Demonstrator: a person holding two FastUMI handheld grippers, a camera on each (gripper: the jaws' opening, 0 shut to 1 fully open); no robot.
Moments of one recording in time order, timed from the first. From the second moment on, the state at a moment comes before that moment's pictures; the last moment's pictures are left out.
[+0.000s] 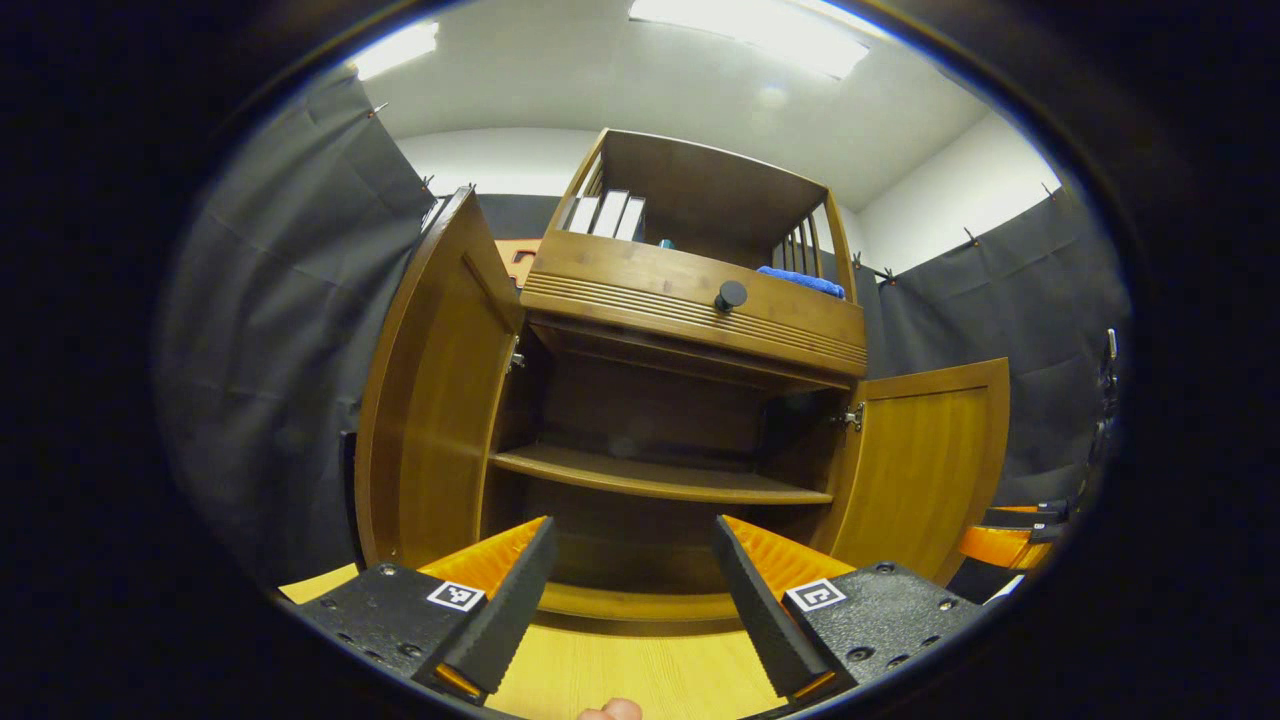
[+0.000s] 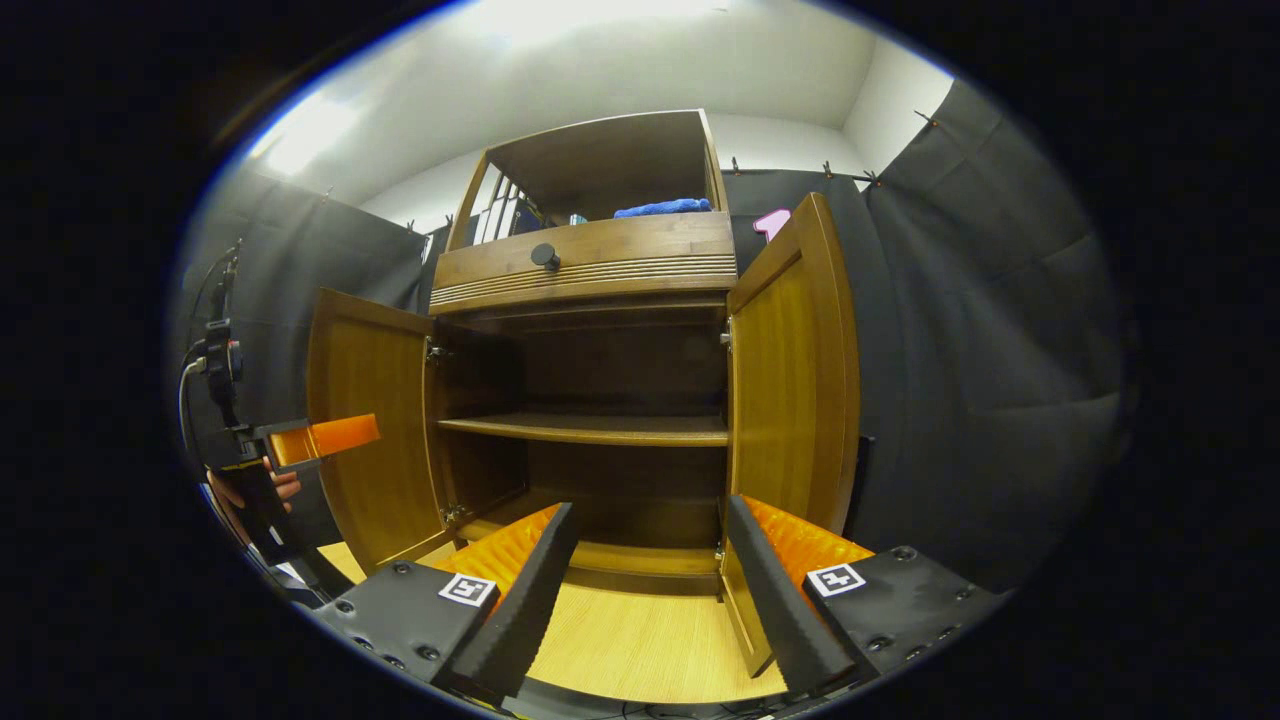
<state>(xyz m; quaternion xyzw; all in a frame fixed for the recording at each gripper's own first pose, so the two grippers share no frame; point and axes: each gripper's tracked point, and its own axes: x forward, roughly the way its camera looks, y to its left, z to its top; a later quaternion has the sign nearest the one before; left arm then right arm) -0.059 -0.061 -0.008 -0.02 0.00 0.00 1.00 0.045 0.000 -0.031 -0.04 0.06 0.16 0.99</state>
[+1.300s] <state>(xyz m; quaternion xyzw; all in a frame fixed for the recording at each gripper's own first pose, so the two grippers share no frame) -0.050 -0.045 -0.023 0.02 0.02 0.00 1.00 0.052 0.014 -0.037 -0.04 0.06 0.15 0.99</state>
